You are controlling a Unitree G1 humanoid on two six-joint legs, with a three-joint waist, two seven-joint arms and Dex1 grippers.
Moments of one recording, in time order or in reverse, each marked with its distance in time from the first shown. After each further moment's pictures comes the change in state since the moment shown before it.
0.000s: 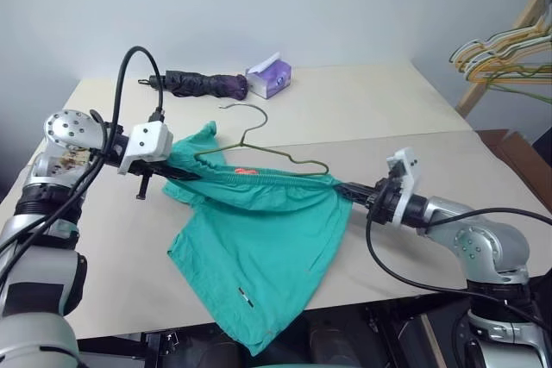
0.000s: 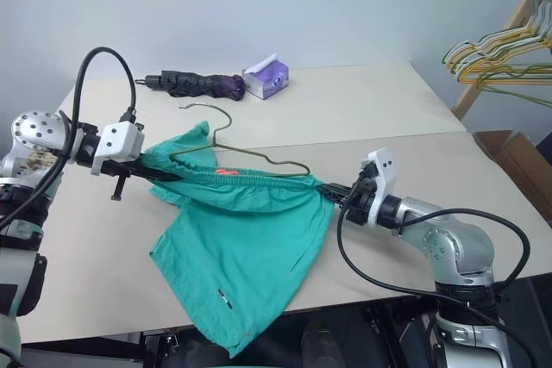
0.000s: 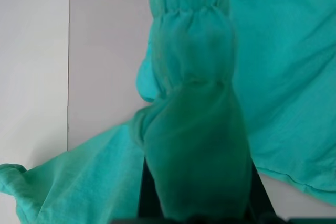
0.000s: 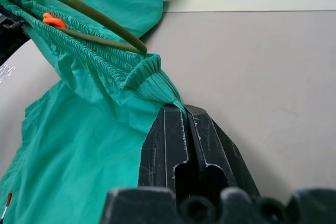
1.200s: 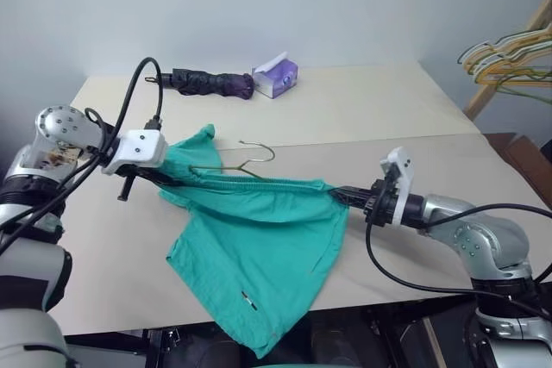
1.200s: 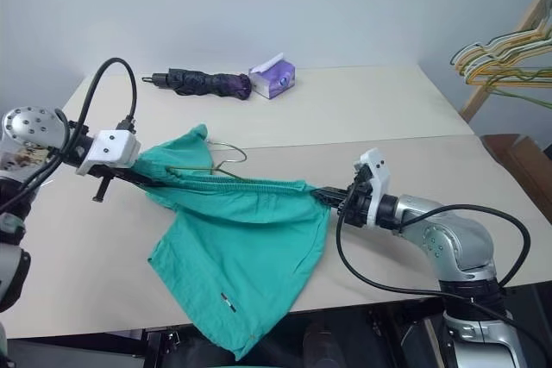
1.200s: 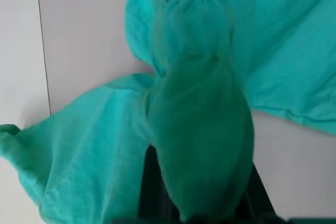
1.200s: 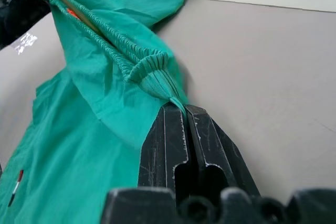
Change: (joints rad) left arm -0.071 0.056 -0.163 0.110 0.058 -0.085 0.011; right arm -0.011 -0.099 0.091 -0.002 0.019 -0.068 0.078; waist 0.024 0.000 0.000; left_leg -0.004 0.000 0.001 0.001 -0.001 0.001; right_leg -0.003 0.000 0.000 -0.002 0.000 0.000
